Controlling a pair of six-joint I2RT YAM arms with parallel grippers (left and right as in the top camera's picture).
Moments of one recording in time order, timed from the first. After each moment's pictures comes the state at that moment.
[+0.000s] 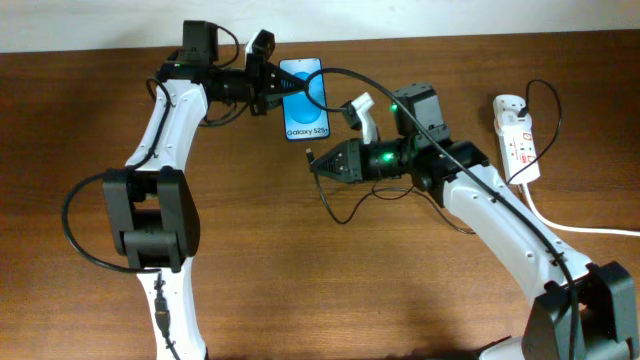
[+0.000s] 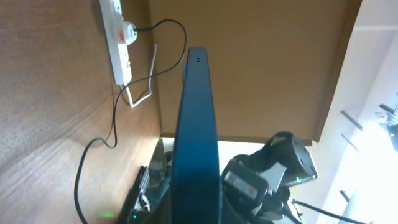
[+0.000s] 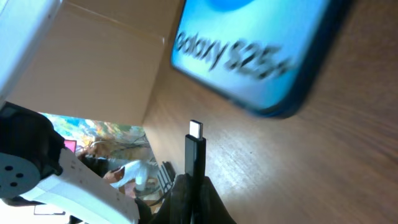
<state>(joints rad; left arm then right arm) -0.08 2.30 2.01 -0.70 1.52 -0.52 0.37 1.62 1.21 -0.34 -0.95 0.50</state>
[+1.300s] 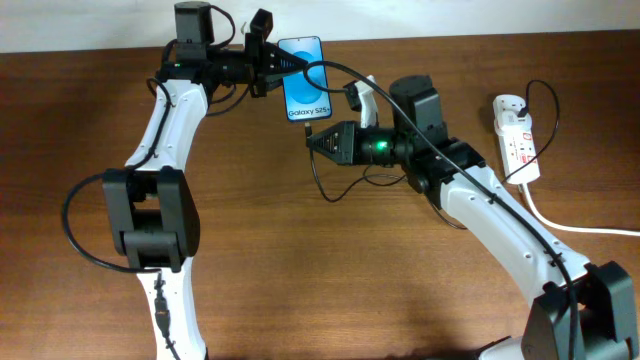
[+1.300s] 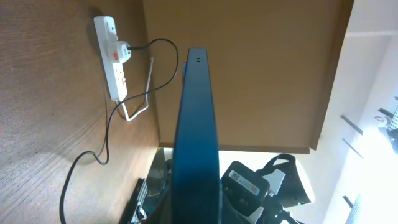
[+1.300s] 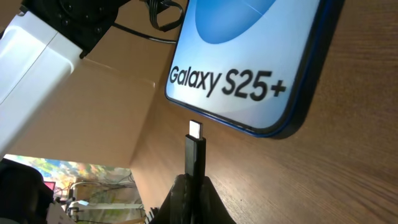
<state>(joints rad) -0.08 2.30 2.01 -0.31 1.50 -0.88 0.37 1.62 1.21 -0.14 -0.80 0.63</state>
